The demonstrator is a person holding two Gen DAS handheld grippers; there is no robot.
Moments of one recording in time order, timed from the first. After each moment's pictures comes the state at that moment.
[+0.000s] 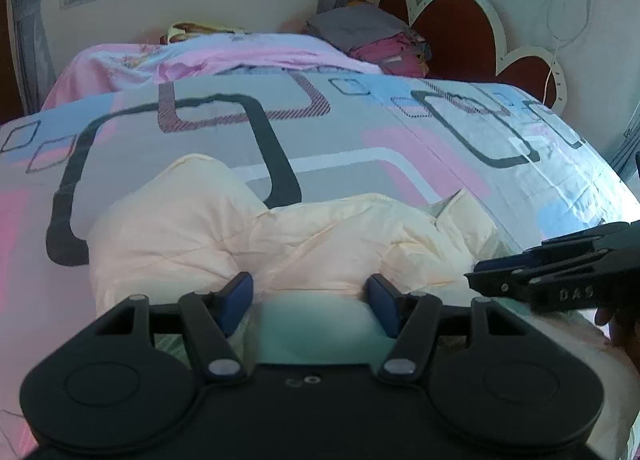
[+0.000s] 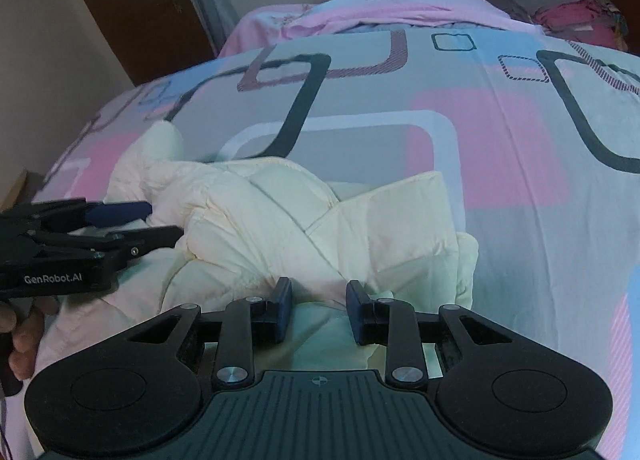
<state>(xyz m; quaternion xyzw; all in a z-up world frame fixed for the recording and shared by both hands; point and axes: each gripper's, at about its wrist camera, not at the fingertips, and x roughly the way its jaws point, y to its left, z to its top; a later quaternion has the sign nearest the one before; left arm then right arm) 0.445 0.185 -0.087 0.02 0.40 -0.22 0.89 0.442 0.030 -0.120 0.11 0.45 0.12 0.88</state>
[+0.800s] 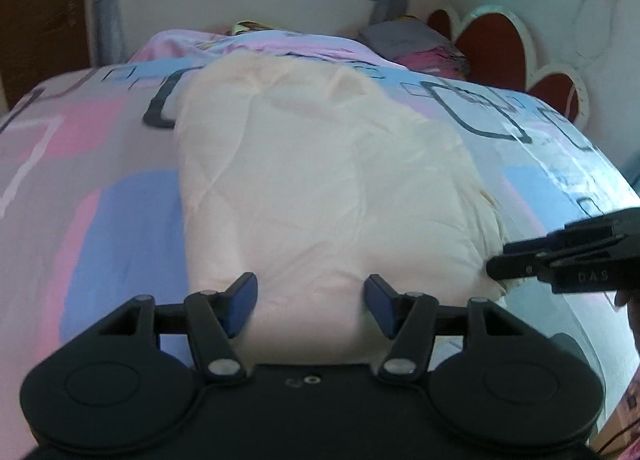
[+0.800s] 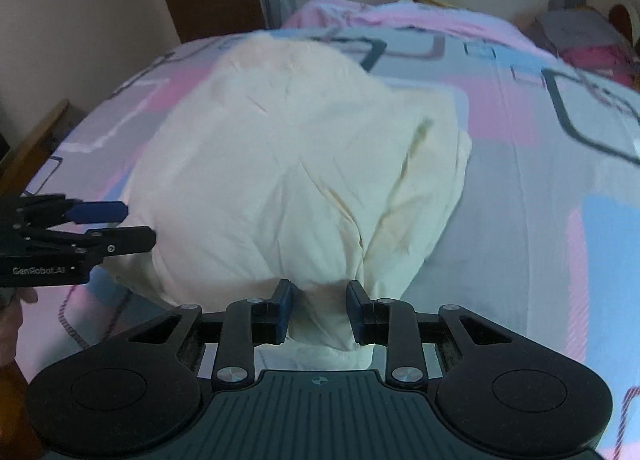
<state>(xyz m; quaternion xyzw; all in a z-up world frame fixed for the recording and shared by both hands) 0.256 0.195 -0.076 -0.02 0.40 -0.12 0.91 0.277 0.055 -0.112 0.01 0.45 0.18 0.87</state>
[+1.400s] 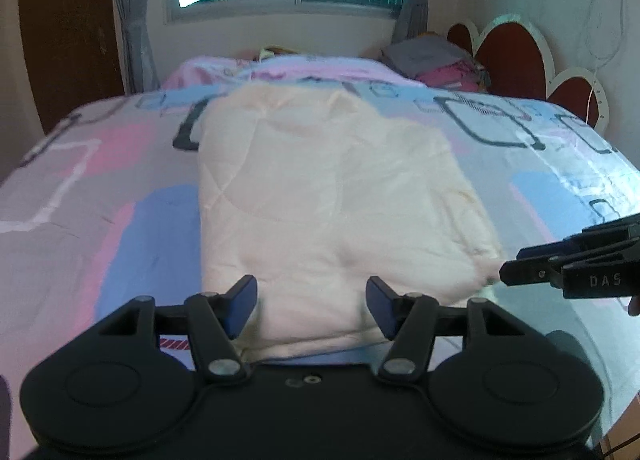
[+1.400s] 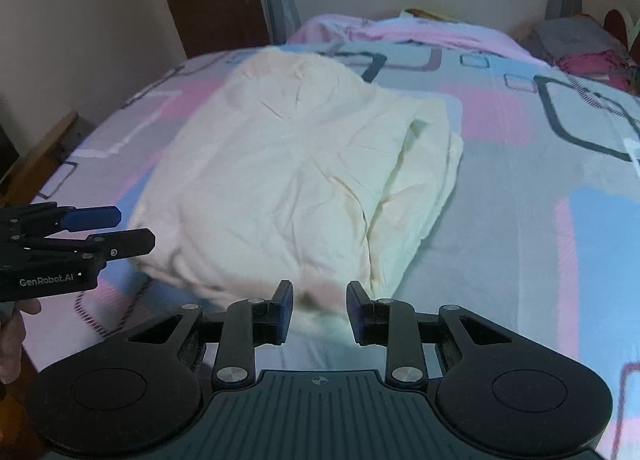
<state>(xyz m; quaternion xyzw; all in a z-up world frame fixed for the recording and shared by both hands) 0.200 0.168 -0.045 0.01 0.36 -0.07 0.93 0.227 0.033 -0.080 0.03 0.42 0.19 0.89</state>
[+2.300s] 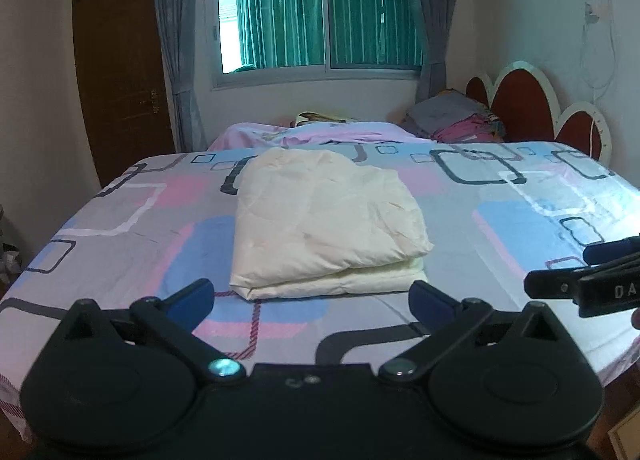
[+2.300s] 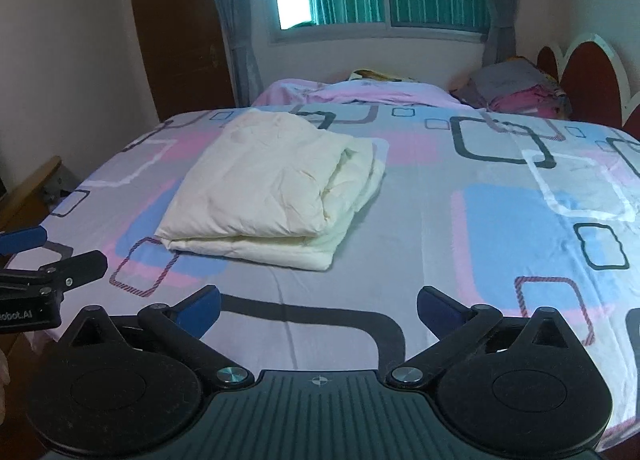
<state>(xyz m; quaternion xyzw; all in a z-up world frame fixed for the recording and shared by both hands) 0.029 0.114 0.014 0.03 0.27 0.00 0.96 0.052 0.006 -0.025 0.03 0.34 0.11 0.93</state>
